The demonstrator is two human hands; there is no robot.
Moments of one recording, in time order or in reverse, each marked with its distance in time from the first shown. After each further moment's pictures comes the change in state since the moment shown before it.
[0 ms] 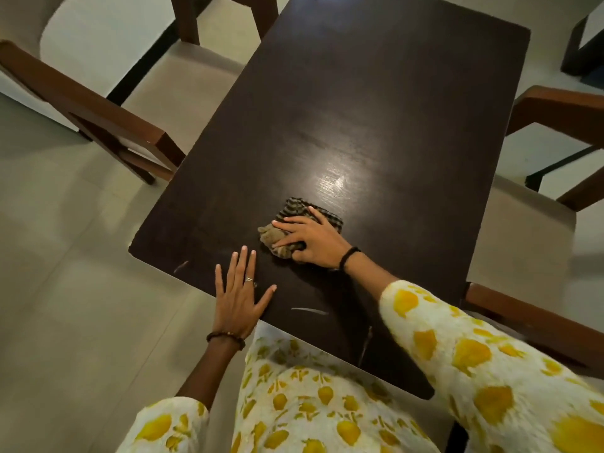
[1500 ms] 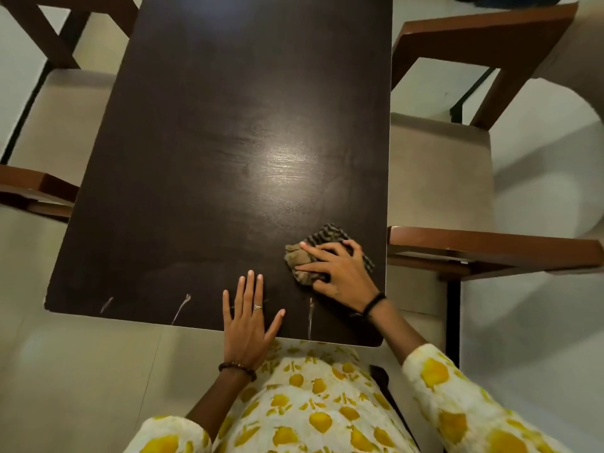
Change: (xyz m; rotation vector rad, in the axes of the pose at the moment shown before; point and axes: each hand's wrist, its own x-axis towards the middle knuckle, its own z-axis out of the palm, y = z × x) left_hand -0.040 0.100 0.030 0.078 -0.165 0.232; right_hand -0.188 0.016 0.054 0.132 0.344 0.476
